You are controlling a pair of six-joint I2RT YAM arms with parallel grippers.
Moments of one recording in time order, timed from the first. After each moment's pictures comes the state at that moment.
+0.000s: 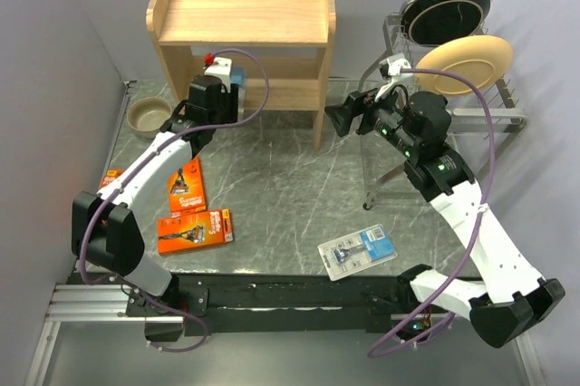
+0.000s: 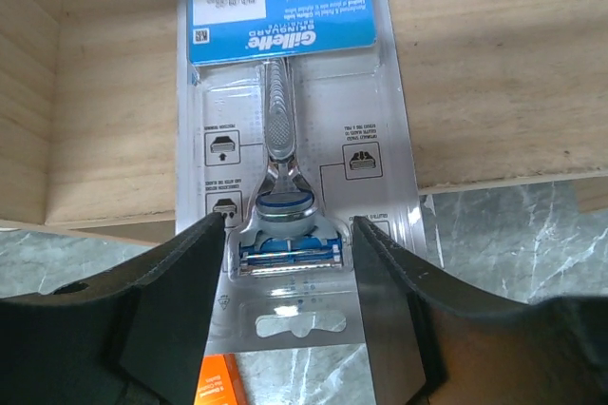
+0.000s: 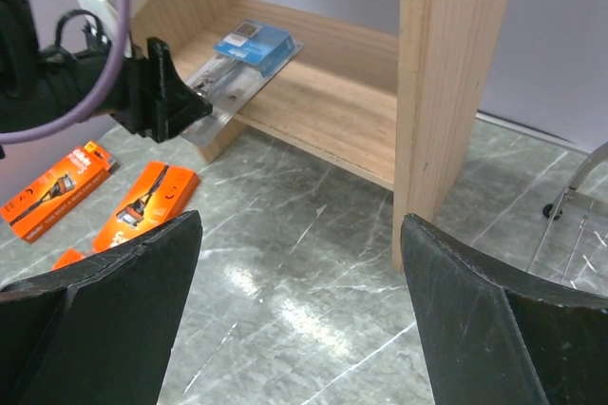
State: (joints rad) left arm -0.38 1.53 1.33 -0.23 -0.29 -0.07; right arm 0.43 1.08 1.25 -0.21 -0.18 0.15
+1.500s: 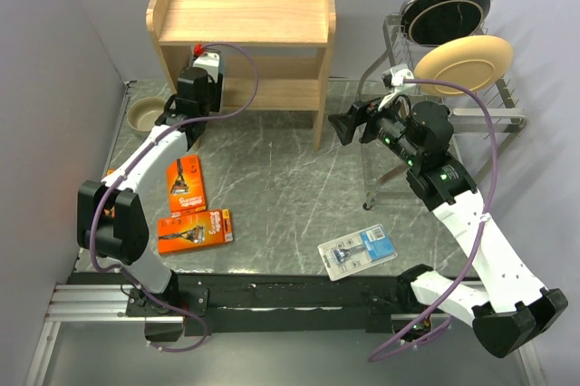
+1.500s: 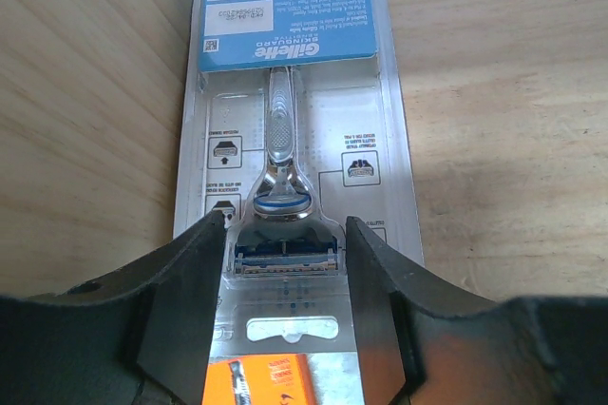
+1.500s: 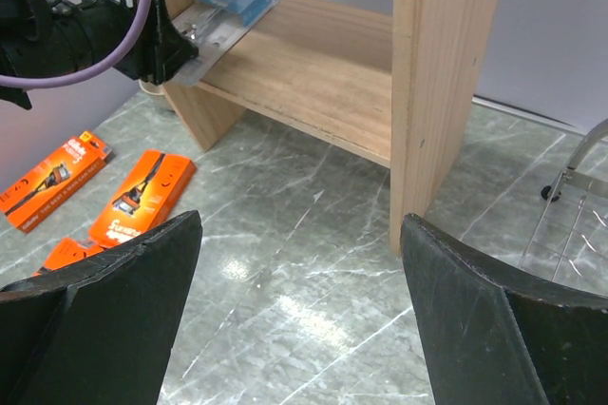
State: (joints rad) left arm -0.28 1.61 1.34 -0.06 -0.35 0.10; right arm 0.41 1.02 1.17 -0.20 -0.18 0.15
